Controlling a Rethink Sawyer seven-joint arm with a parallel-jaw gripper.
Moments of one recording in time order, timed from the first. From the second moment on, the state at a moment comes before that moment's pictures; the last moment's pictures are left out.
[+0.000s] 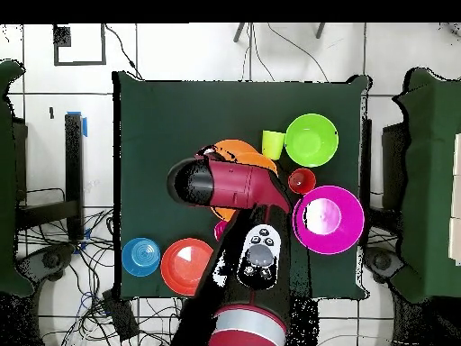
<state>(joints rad) -0.01 -0.60 -0.21 1.57 0.01 0.42 2.43</state>
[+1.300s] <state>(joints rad) 0.06 -0.60 -0.21 1.57 -0.01 0.42 2.43</state>
